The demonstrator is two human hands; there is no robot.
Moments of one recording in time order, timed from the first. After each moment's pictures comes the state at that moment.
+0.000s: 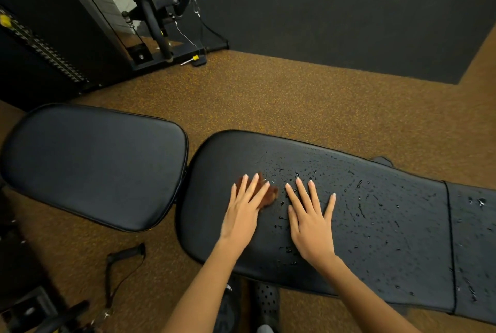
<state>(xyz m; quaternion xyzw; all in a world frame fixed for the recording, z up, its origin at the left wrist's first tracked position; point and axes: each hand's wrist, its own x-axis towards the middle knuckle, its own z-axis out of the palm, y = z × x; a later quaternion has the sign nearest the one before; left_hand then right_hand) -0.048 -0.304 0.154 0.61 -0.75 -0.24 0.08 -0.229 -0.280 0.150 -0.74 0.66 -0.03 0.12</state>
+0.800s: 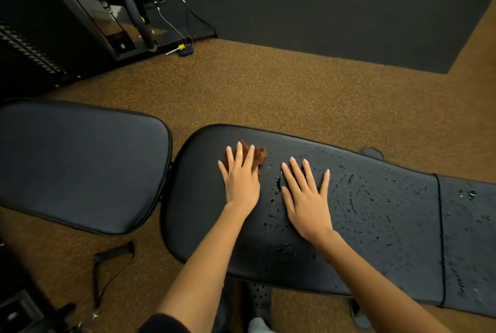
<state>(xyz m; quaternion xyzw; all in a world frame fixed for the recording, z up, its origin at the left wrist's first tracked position) -0.083 -0.370 0.164 0.71 -0.65 -0.26 0.06 -0.245 -0.319 0.150 -0.76 0.64 0.01 0.09</state>
